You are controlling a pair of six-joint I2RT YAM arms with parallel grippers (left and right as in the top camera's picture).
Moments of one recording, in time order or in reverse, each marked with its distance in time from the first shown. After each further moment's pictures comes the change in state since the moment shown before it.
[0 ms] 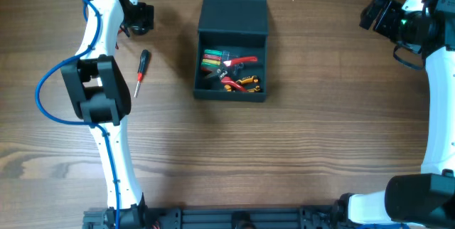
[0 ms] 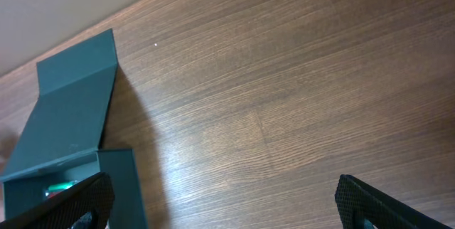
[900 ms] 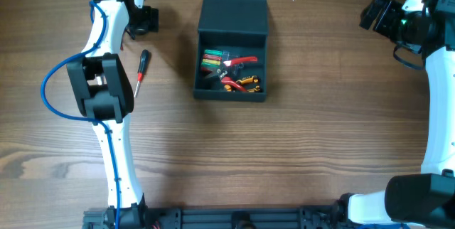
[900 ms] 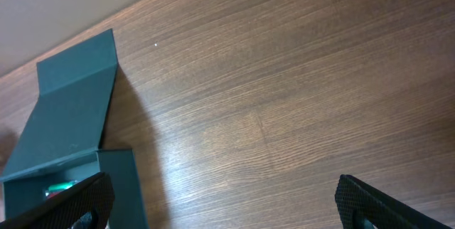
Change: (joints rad) left arm -0.011 0.050 0.000 0.034 0.018 -0.019; right arm 0.000 0.000 0.000 0.000 0.000 0.000
